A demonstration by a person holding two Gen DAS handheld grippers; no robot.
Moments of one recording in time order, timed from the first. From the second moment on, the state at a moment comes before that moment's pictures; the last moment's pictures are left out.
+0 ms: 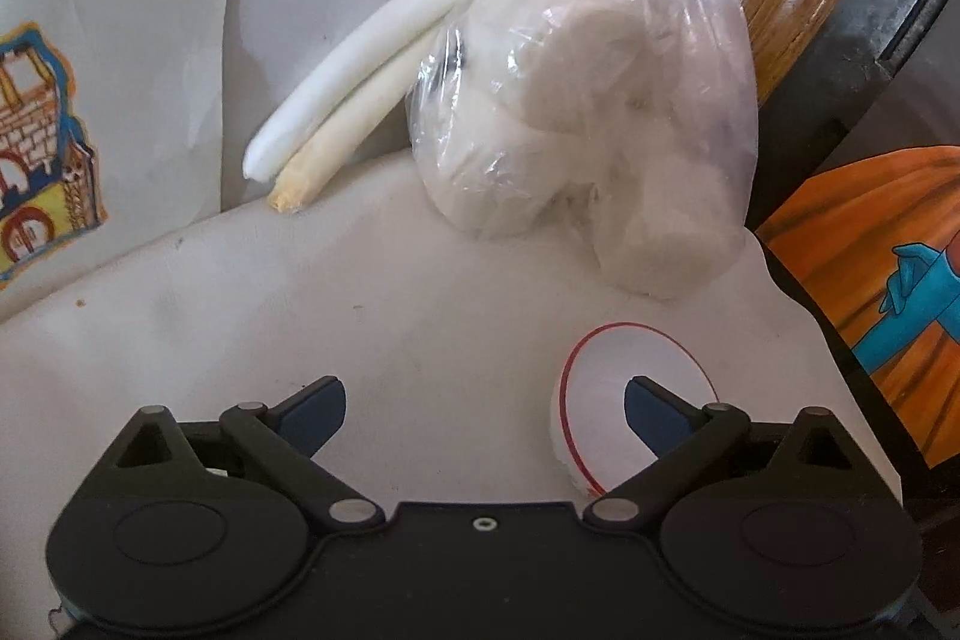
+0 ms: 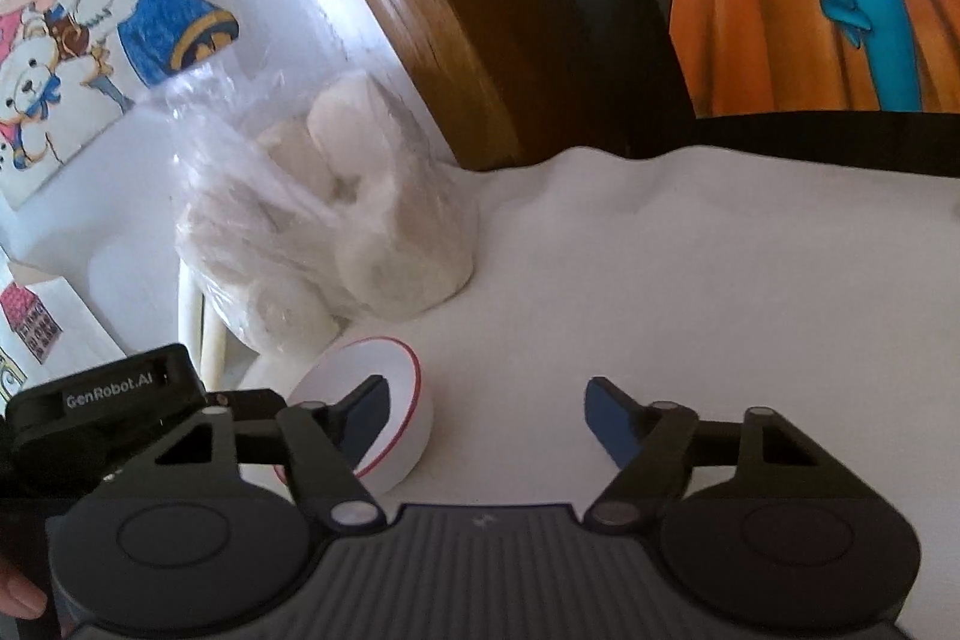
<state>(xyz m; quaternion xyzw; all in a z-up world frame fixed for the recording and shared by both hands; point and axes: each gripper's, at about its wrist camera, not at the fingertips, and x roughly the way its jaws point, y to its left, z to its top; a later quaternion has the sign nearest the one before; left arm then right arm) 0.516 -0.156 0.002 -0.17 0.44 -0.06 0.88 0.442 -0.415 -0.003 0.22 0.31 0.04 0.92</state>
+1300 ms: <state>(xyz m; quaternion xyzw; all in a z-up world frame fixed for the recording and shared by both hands) 0.506 -0.168 -0.004 -0.20 0.44 -0.11 0.87 0.453 -0.398 -0.011 0.26 0.33 0.08 0.90</state>
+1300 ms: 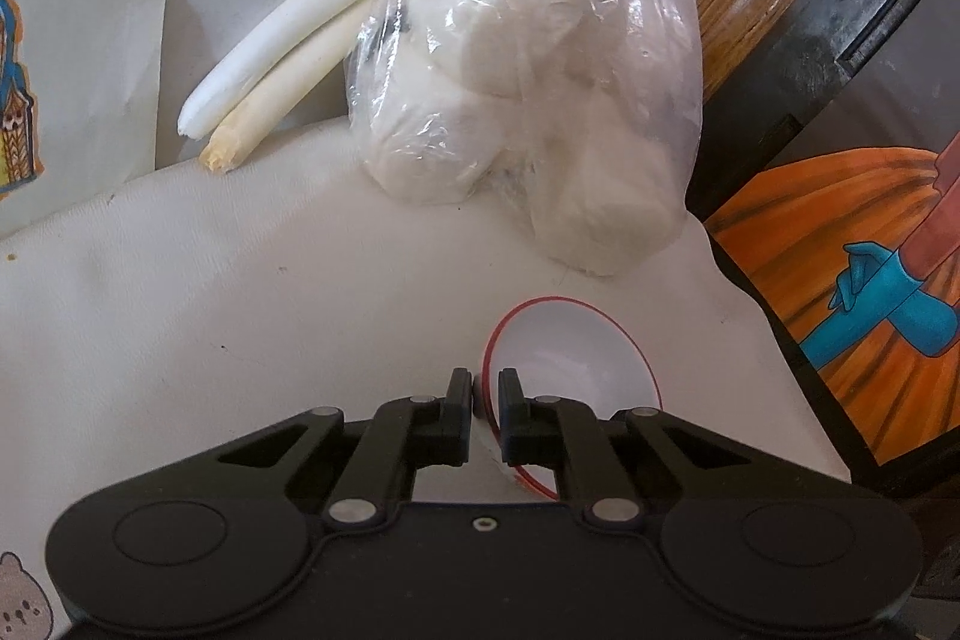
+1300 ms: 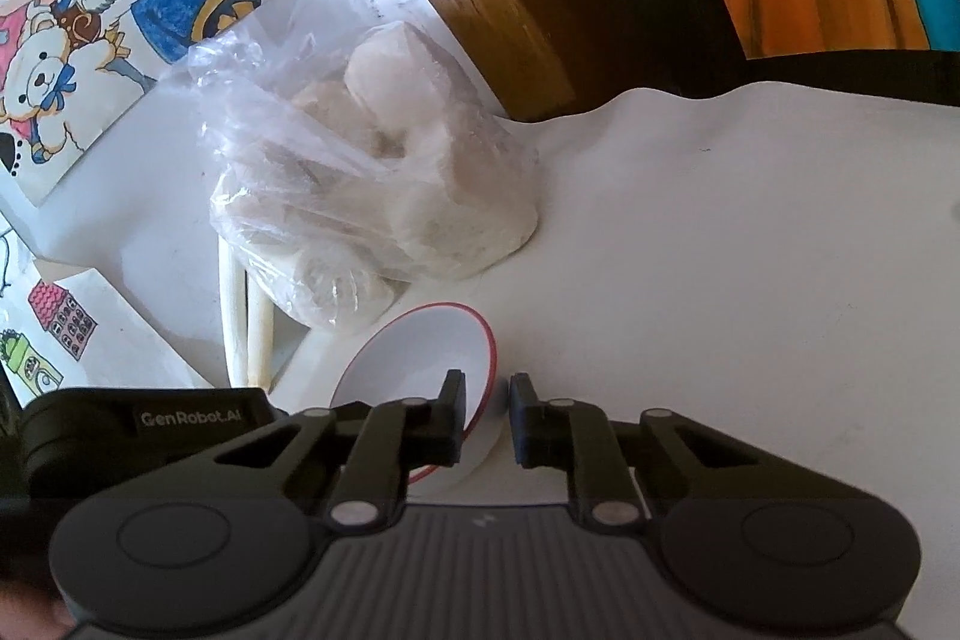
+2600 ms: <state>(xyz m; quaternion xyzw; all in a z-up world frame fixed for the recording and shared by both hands) 0.375 -0.070 0.076 -0.23 0.41 -0.15 0.87 0.328 -0.330 0.096 0.18 0.31 0.15 0.92</state>
